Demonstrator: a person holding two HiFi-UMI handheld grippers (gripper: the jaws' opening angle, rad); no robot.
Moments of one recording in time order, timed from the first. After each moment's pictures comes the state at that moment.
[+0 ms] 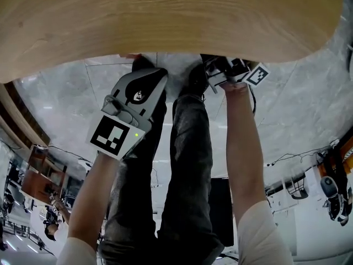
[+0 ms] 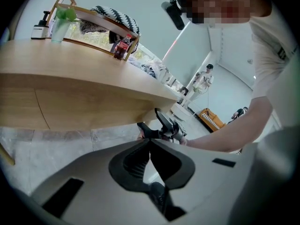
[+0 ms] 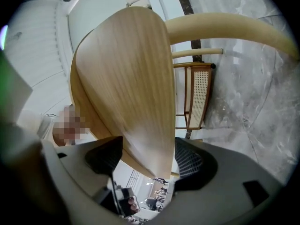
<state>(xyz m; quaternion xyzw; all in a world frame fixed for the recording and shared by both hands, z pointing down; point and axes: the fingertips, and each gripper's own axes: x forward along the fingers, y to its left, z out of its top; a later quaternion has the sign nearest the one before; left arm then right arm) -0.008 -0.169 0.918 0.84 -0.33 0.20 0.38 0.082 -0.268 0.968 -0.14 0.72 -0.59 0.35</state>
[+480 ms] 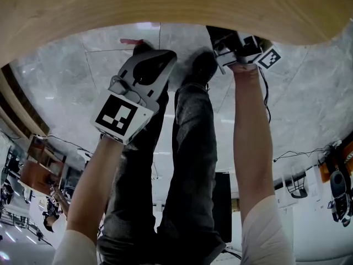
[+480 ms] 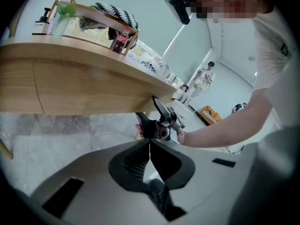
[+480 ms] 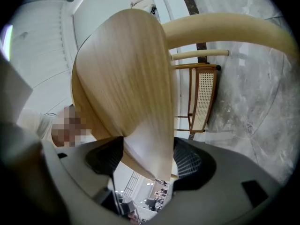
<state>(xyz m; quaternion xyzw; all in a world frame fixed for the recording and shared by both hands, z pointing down) 0.001 -0.135 0.937 0.85 -0.33 0.20 0.36 0.081 -0.262 0.962 -0.12 0.73 -0.56 0.35</state>
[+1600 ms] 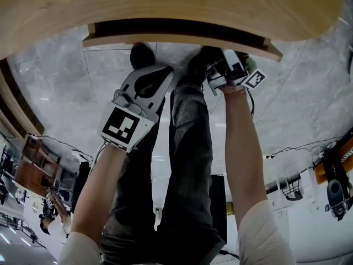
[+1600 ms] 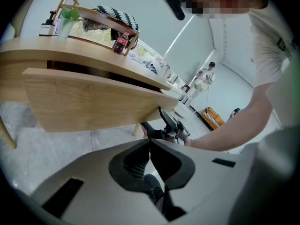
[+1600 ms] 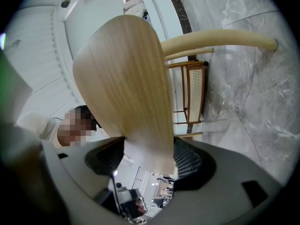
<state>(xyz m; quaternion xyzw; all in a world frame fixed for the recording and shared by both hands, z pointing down) 0.000 -0.091 0.920 0.84 -0.34 0.20 0.38 0.086 -0.185 0.960 -0.12 0.70 -0.61 0.36</state>
